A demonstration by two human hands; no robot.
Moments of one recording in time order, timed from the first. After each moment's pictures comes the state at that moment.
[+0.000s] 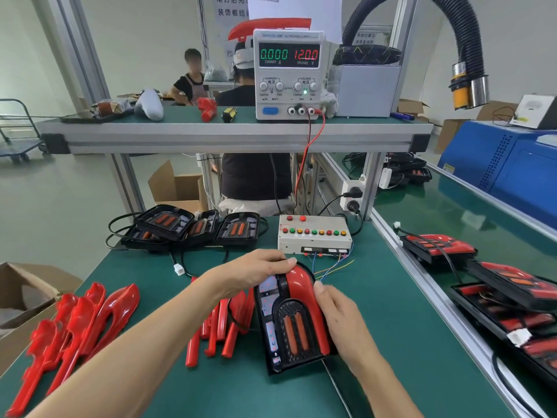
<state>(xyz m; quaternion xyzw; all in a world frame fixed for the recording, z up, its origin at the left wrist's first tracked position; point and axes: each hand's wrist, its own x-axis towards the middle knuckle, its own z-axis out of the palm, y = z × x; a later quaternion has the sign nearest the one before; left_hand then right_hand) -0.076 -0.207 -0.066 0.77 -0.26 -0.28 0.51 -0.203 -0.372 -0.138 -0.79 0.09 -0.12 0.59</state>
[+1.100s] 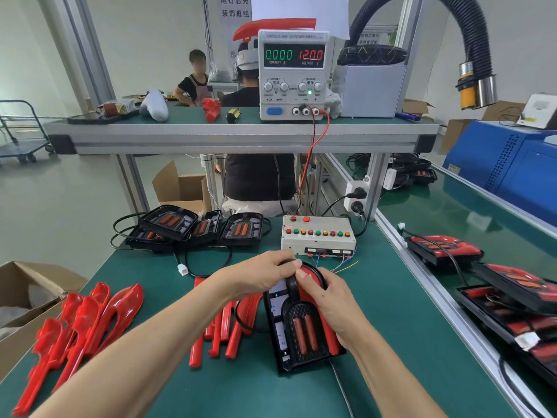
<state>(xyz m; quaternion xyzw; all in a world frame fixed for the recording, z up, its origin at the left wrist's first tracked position) -0.078 -0.213 -0.069 0.82 -0.32 -0.22 0.42 -0.171 -0.366 -0.120 -0.72 0.06 -0.09 0.68</state>
